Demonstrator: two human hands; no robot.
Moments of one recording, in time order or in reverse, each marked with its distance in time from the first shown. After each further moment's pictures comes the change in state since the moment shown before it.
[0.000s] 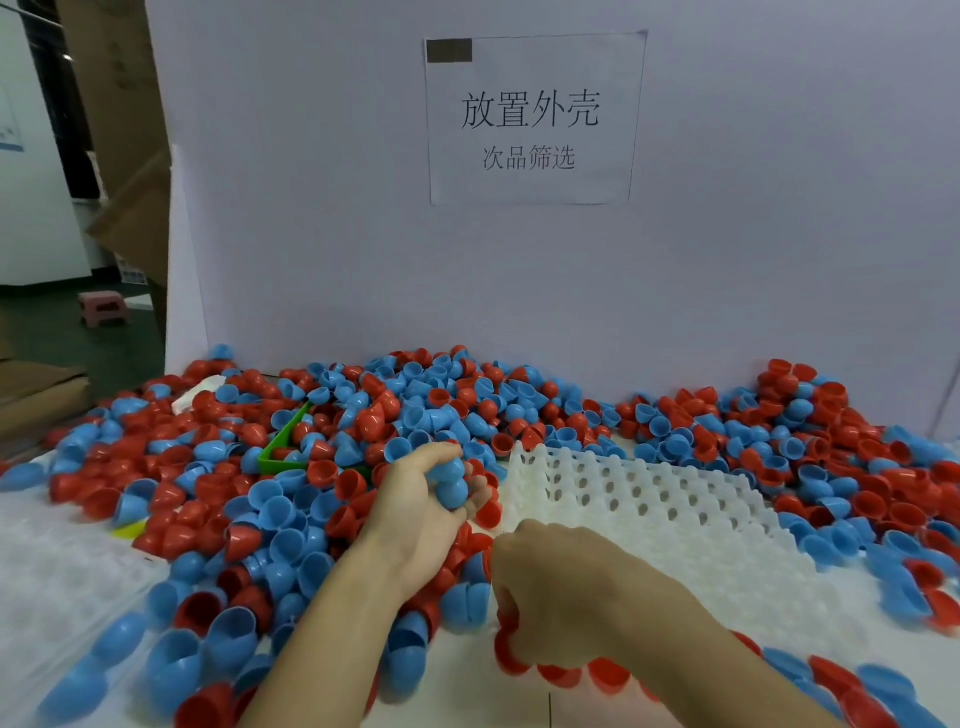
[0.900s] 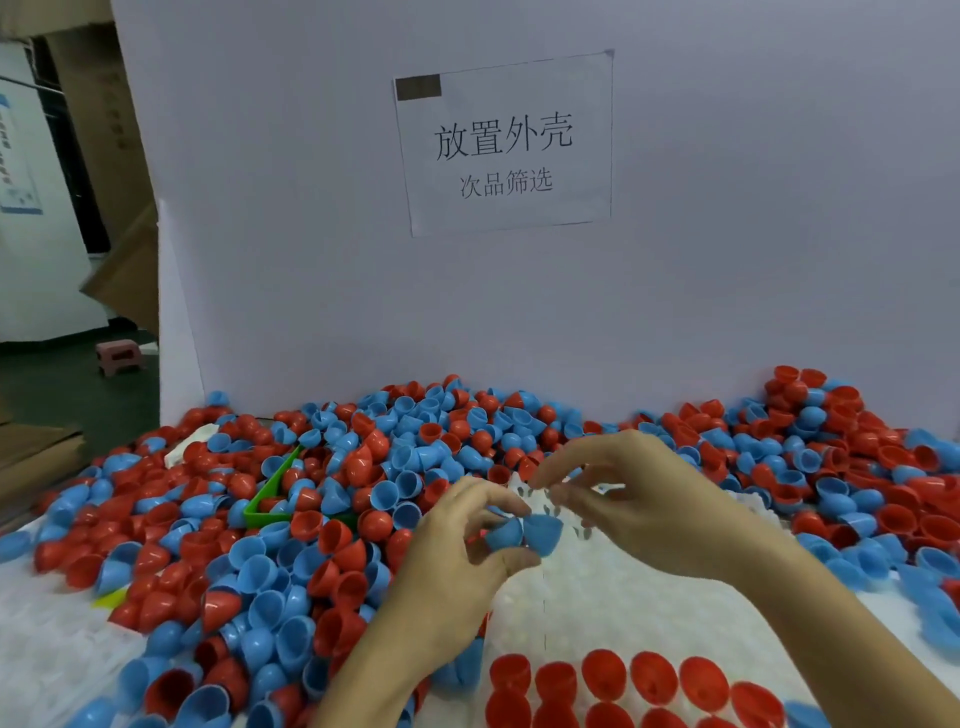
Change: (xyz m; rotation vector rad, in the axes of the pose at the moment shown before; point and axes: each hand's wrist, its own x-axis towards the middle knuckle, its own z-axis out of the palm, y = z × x) left_hand -0.007 -0.017 0.008 0.955 -0.250 0.464; right_hand -0.014 0.080 -0.038 0.577 0.499 -0.106
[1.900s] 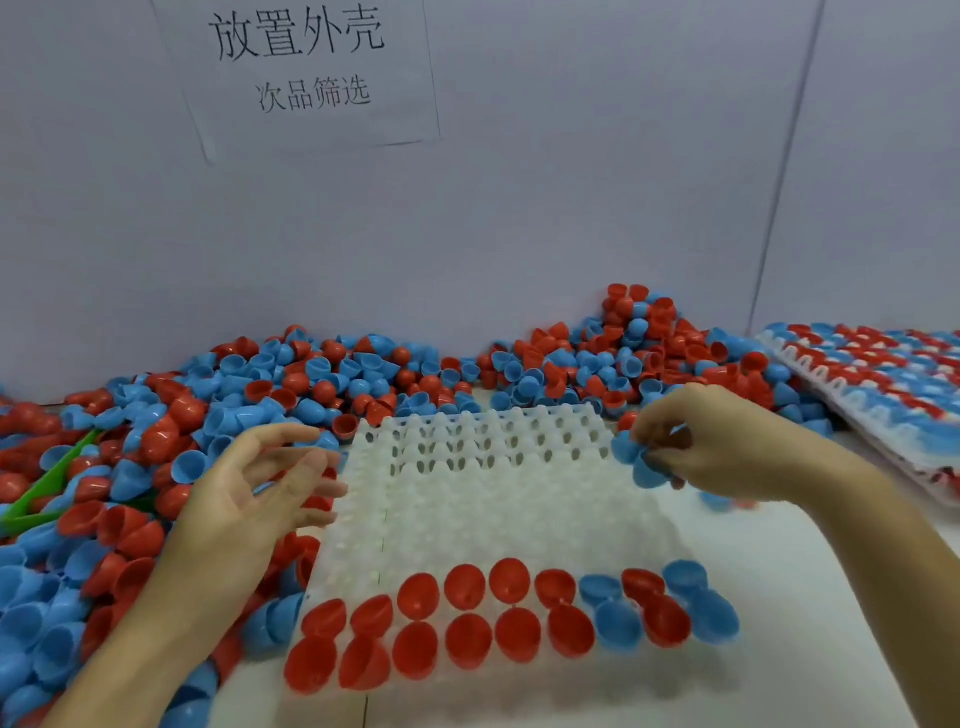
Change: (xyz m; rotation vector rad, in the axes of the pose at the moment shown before) left_hand 0.005 -0.010 0.006 -0.154 0.107 0.022; right_hand -0.119 0.107 -0.088 -0.241 -0.017 0.509
